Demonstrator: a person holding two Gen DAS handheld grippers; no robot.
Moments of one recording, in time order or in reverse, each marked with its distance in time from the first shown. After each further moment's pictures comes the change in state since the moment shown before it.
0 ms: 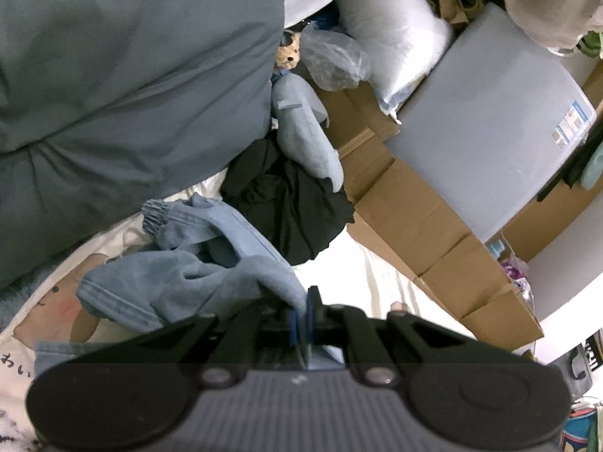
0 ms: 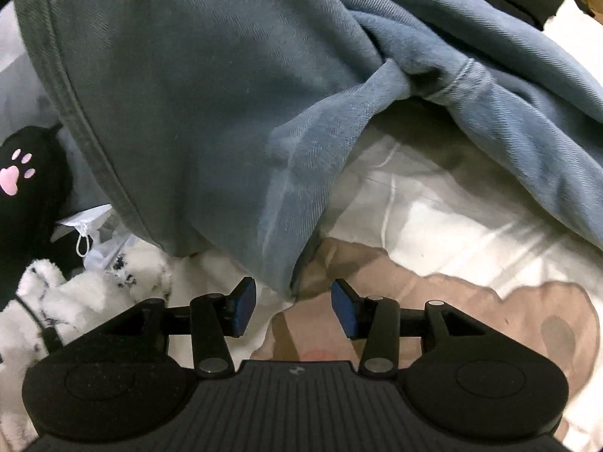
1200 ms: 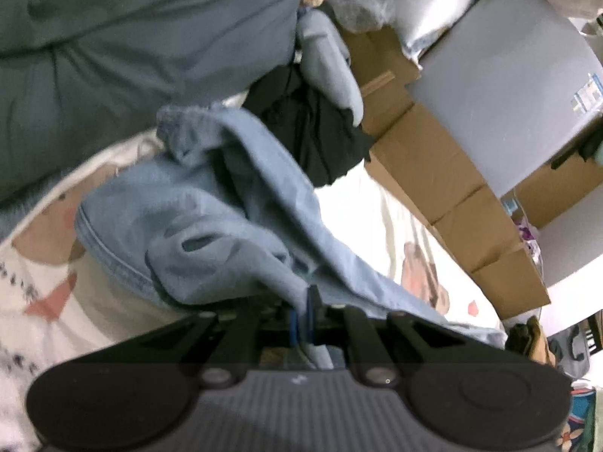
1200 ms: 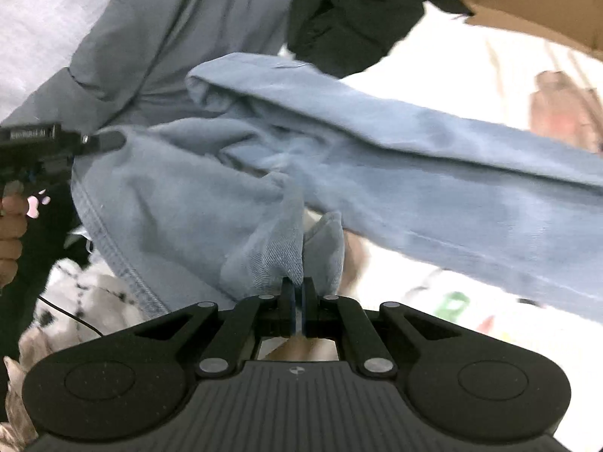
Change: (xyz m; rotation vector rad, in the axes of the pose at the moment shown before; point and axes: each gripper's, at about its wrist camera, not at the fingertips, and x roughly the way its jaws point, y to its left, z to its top) left arm 0.017 0.016 -0.063 -0.066 0.162 0.023; right arm -0.232 -0.094 -0.016 0.103 0.030 -0.130
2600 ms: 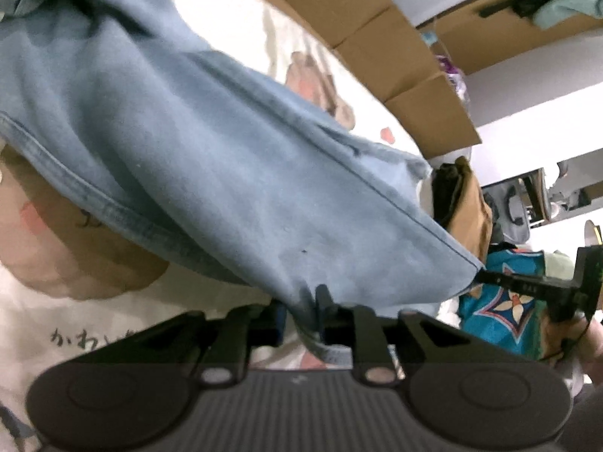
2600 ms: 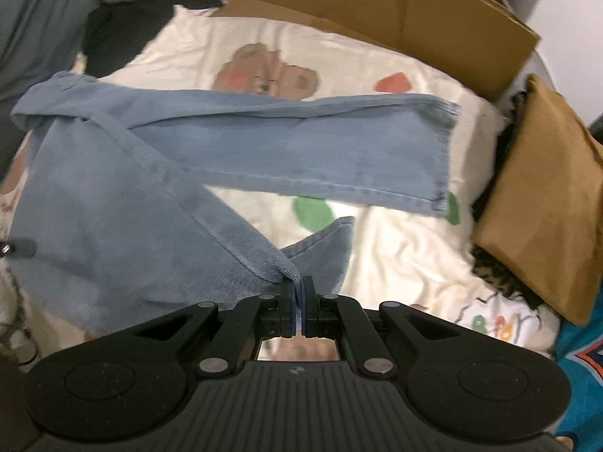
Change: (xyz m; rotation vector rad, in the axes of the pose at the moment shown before) left arm 0.054 -0.072 -0.122 0.125 0.434 -0.251; right arm -0.231 -0.085 -0.069 0.187 0.129 -0.610
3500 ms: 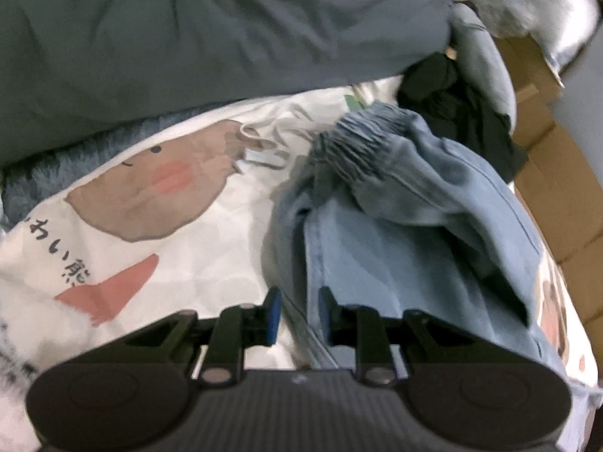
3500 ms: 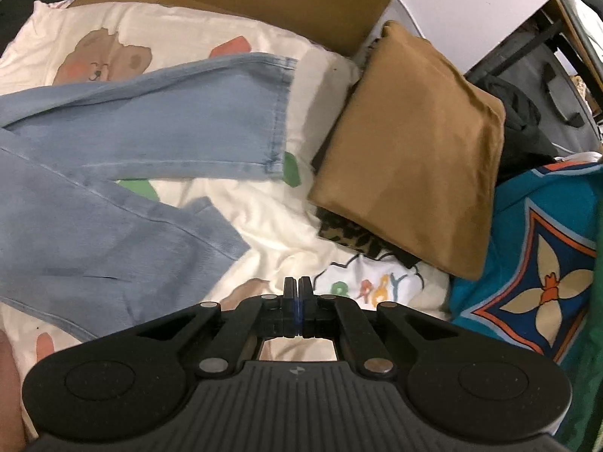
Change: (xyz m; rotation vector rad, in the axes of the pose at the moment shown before) left arm -0.050 0.206 0.092 -0.336 -0.503 0.522; right arm 0.015 -0.085 -0.016 0.127 0.071 -0.338
